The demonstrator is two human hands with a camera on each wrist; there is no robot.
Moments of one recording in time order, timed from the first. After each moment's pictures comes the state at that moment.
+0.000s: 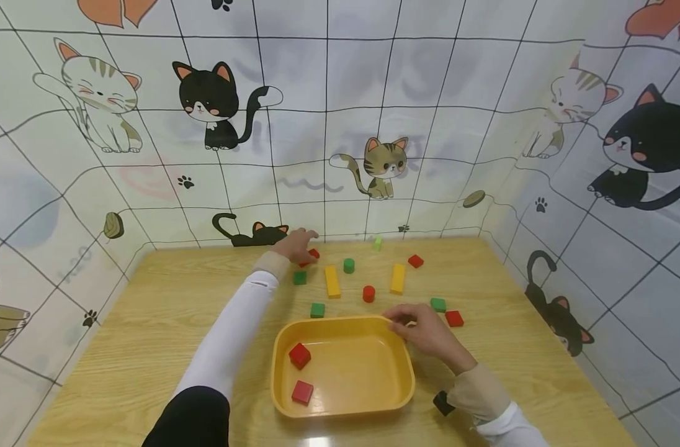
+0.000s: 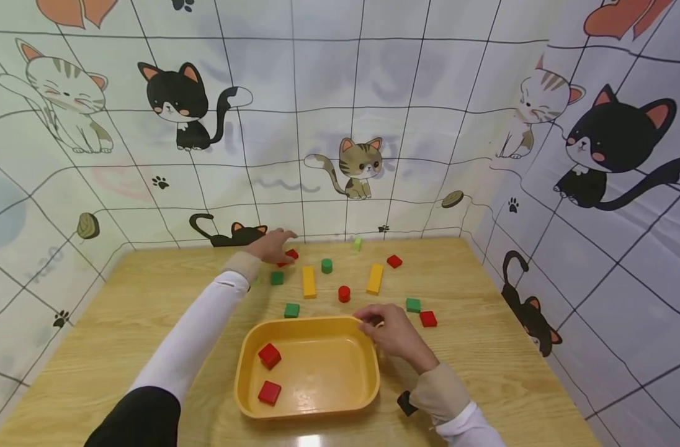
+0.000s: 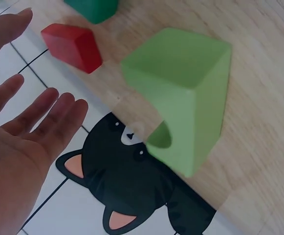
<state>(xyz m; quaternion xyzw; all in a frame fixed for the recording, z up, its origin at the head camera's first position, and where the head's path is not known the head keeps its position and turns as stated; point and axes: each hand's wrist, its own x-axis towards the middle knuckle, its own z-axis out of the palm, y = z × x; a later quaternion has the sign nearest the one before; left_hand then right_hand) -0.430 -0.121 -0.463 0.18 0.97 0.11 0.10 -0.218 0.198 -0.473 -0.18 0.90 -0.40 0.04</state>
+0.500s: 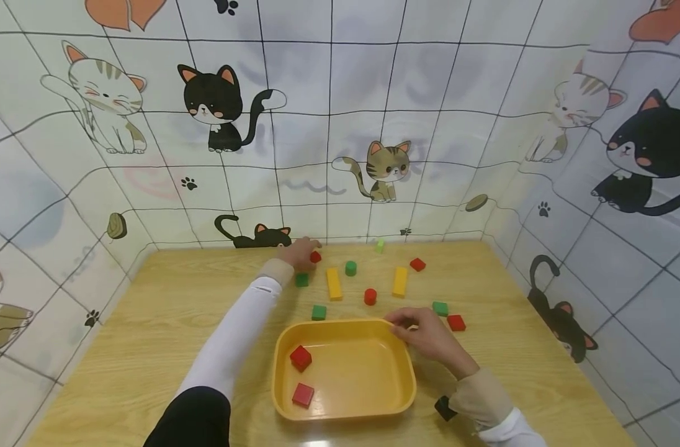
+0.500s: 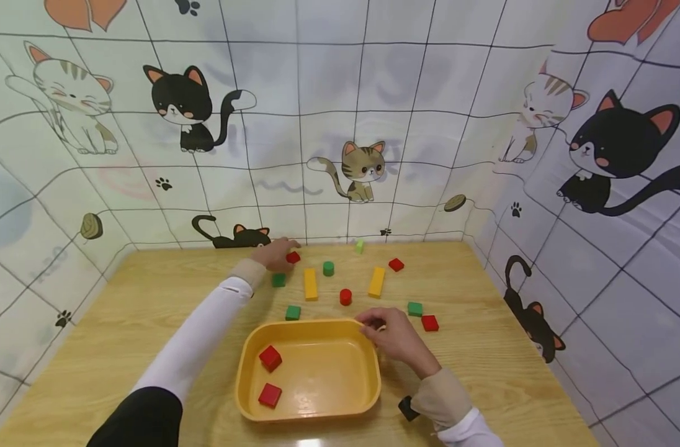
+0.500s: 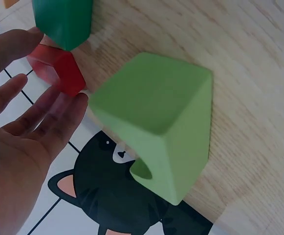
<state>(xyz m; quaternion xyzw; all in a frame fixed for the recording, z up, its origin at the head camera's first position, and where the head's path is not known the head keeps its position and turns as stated) -0.425 -0.119 -0.473 0.19 0.97 0.09 0.12 -0.220 0.199 -0.474 -0.17 0.90 -0.41 0.05</state>
